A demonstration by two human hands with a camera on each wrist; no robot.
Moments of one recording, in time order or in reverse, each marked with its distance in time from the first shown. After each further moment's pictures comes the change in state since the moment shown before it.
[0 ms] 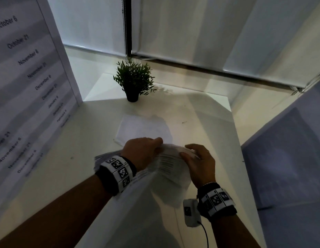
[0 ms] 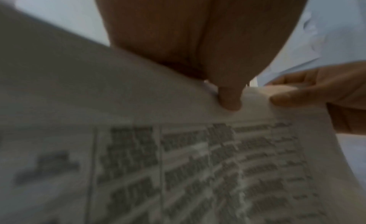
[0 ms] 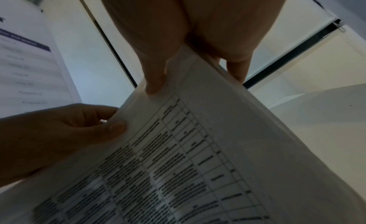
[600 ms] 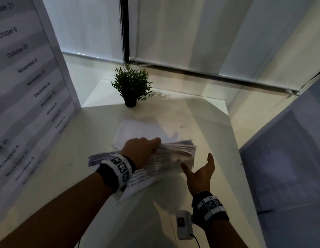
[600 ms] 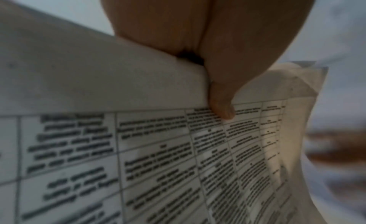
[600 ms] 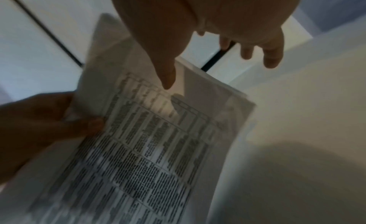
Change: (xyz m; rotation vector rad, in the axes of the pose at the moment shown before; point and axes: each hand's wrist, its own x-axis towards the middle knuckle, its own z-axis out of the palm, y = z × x) left_hand 0.016 -0.009 -0.001 0.027 -0.032 -0.001; right_hand -0.011 0.046 0.018 0.116 0.110 0.384
